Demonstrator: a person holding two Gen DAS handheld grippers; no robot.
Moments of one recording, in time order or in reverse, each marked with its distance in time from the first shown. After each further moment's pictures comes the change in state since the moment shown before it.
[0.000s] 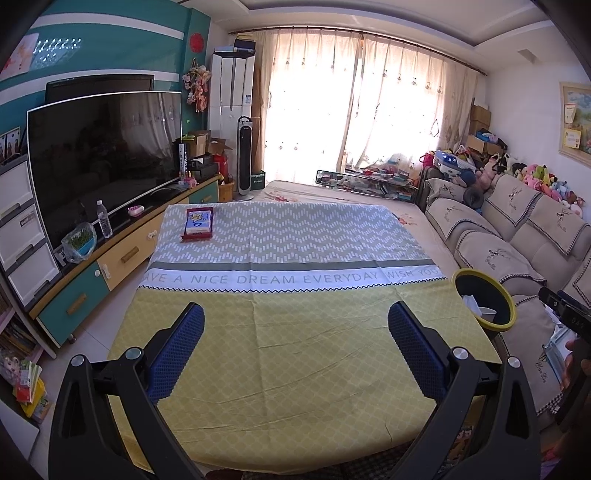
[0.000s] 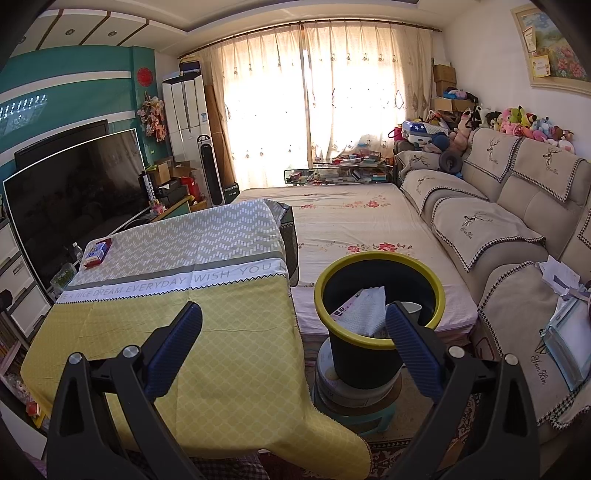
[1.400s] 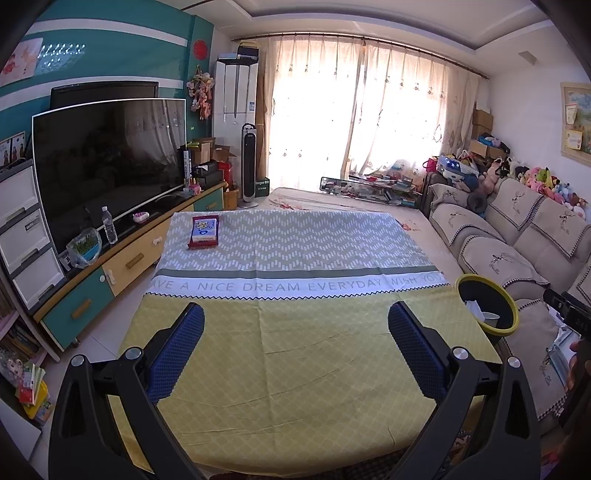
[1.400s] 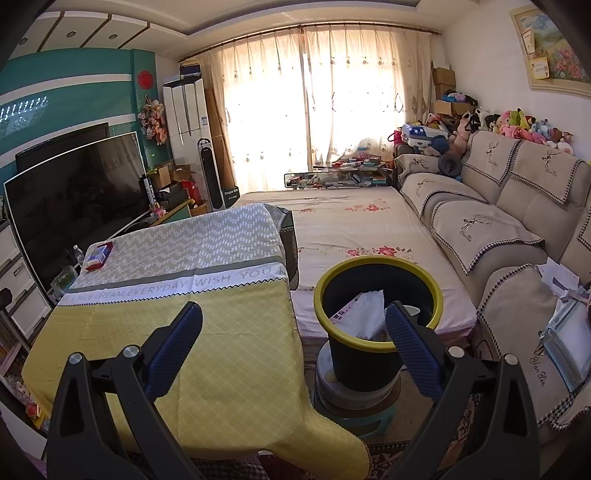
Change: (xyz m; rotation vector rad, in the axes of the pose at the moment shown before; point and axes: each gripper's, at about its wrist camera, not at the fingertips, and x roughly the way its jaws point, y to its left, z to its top) left arm -0.014 -0.003 0.007 0.005 -0.027 0.023; right arm -0.003 0.000 0.001 -0.001 -0.011 -0.001
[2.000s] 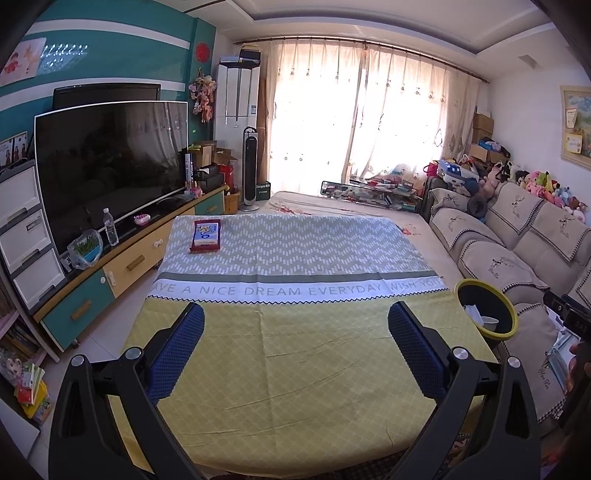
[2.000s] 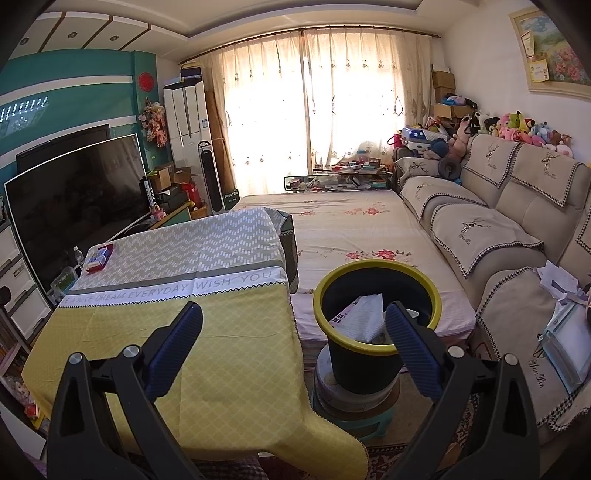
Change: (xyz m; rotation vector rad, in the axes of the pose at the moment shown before) left arm -0.006 0.003 0.001 -0.004 -0.017 0.004; right arm -0.005 0.001 0.001 -0.002 -0.013 0.000
